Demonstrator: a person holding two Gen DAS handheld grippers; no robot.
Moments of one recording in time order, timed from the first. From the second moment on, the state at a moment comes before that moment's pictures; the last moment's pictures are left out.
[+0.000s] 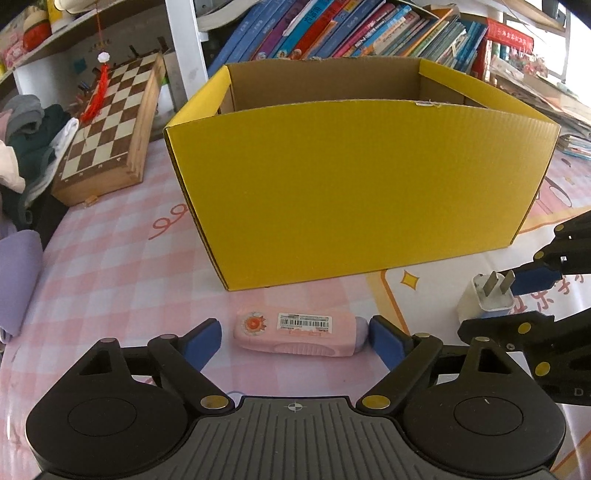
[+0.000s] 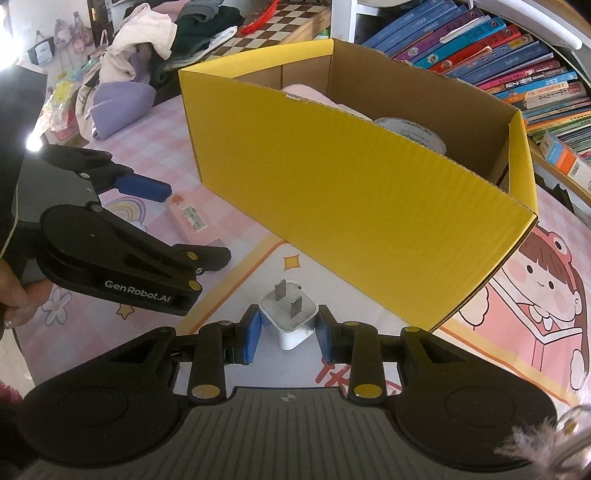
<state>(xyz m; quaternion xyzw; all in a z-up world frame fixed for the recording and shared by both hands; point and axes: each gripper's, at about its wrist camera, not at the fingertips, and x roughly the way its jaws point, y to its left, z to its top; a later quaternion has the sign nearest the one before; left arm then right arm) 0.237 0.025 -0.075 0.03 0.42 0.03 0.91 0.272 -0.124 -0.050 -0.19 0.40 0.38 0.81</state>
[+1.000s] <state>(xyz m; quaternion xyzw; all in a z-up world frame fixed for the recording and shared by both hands) 0.193 0.028 -0.014 0.01 0.34 0.00 0.94 0.257 -0.127 -0.011 -0.17 0.35 0.40 0.83</state>
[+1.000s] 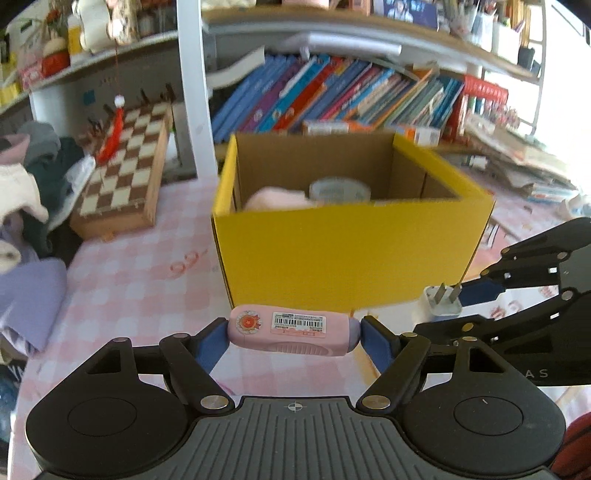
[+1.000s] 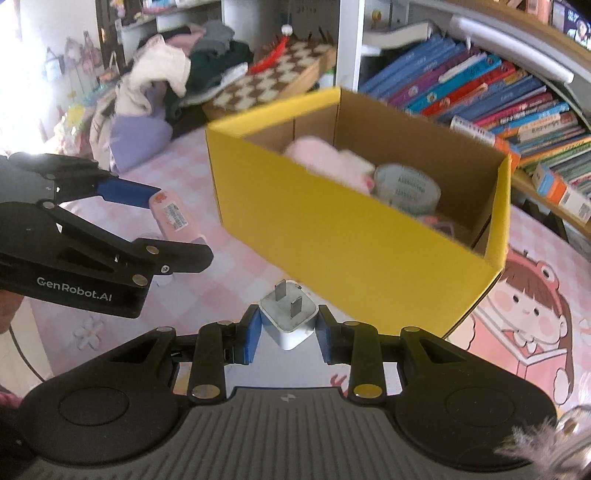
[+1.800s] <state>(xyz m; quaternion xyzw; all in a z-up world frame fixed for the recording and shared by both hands) 0.229 0.022 0.058 0.05 0.25 -0.02 0.97 0.304 -0.155 0.073 -0.15 0.25 0.37 0.88</state>
